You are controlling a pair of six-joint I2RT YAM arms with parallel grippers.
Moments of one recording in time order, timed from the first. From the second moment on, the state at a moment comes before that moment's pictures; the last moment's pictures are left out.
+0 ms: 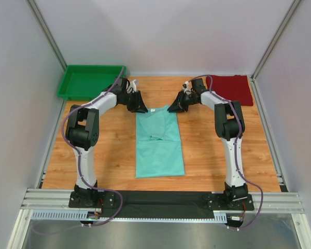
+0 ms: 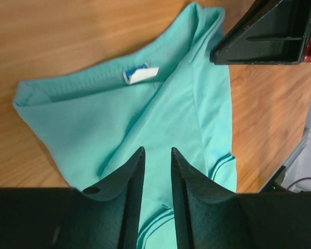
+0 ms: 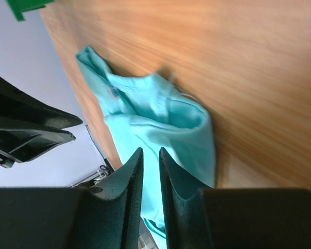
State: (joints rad) left arm -0.26 2.09 1.51 -0.39 0.62 -0.39; right arm 0.21 2.43 1.82 -0.40 -0.87 0.67
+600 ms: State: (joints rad) left arm -0.21 2.33 1.81 -0.54 0.55 -0.33; right arm 0.20 2.51 1.92 -0.33 -0.80 0.78
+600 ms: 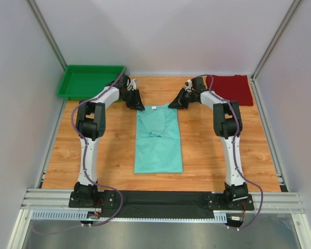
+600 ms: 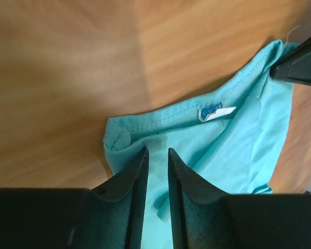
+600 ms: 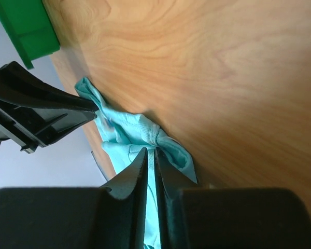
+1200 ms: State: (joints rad) left arm -0.31 1.91 1.56 -0.53 0.56 -0.34; right arm 0.21 2.20 1.82 -0.62 -0.76 0.58
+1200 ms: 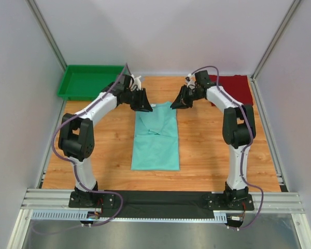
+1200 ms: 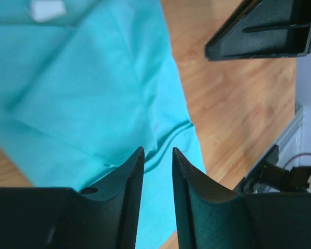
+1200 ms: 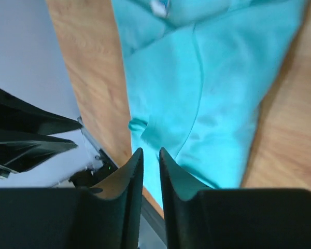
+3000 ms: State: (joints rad) left arm -0.29 1.70 0.98 -0.40 0.50 -0.41; right arm 0.22 2.02 1.43 -0.68 -0.57 0.40
